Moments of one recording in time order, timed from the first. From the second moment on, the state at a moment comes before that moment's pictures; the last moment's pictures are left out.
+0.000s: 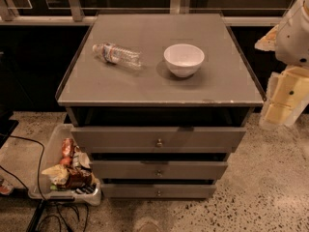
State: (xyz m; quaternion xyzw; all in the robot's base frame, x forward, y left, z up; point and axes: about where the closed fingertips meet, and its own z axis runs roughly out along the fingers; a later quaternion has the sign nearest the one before) arm 0.438 -0.217 0.976 -0.60 0.78 -0.03 0.16
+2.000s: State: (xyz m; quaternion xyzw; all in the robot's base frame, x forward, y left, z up) arm 0.400 -0.204 0.860 -0.66 0.72 0.02 0.22
